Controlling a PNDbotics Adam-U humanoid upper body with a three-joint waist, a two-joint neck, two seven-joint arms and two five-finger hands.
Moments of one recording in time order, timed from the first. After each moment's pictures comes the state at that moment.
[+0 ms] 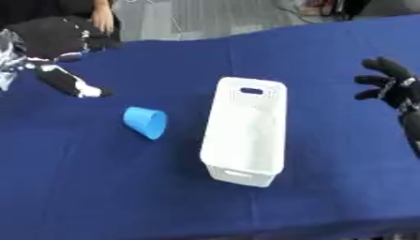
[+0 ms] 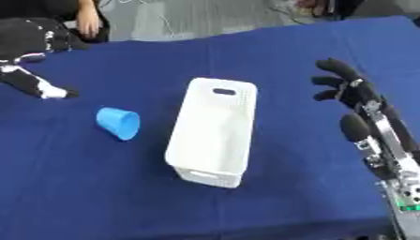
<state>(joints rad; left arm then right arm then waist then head) -0.68 0.80 -0.21 -1.23 -1.19 -0.67 -0.11 -0.14 -0.34 0.09 -1.95 0.19 -0.28 0.29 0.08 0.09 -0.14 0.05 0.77</state>
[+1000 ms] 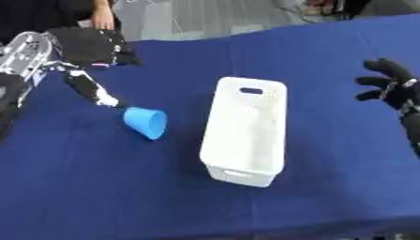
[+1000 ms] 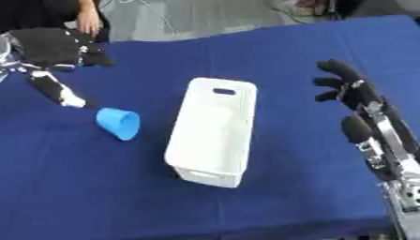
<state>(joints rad) -0.76 0.74 -0.30 -1.13 -1.34 -0.78 -0.09 -0.14 -0.34 0.09 -1.95 0.19 -0.28 0.30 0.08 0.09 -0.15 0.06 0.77</state>
